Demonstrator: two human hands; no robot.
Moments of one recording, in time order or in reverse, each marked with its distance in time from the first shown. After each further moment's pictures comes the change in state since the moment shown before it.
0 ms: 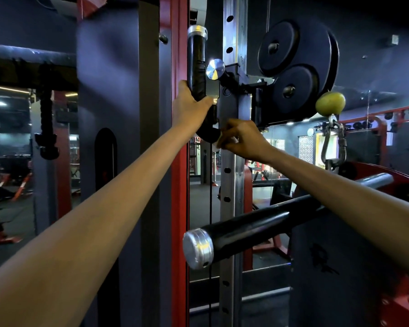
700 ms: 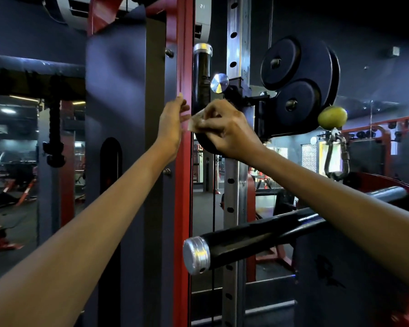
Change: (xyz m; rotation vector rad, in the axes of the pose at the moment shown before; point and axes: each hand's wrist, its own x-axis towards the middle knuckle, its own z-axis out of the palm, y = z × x) left_hand 0.003 -0.018 -0.028 -0.386 0.008 -0.167; right_hand 0.038 -0.051 -0.012 -0.040 0.334 -0.268
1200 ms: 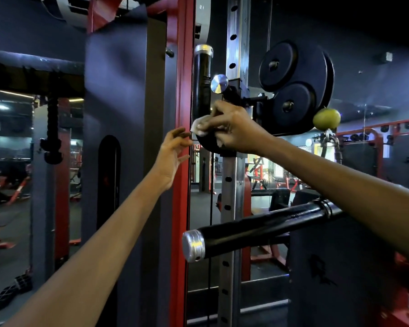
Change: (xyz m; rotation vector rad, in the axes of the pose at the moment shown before) left_hand -0.044 -0.034 -0.022 -0.173 -0.146 -0.119; right_hand 0.009 0.001 -0.028 0.043 -0.281 0.019
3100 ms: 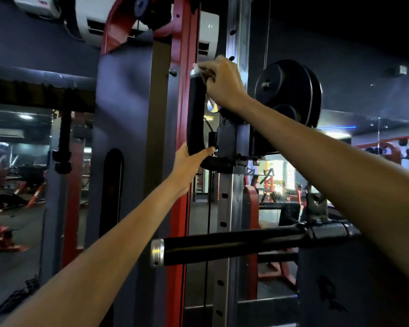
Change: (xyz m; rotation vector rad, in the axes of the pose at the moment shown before) left_hand 0.018 0.003 0.047 0.194 0.055 -0.001; right_hand 0.095 0.024 -0.041 -0.072 0.253 0.356
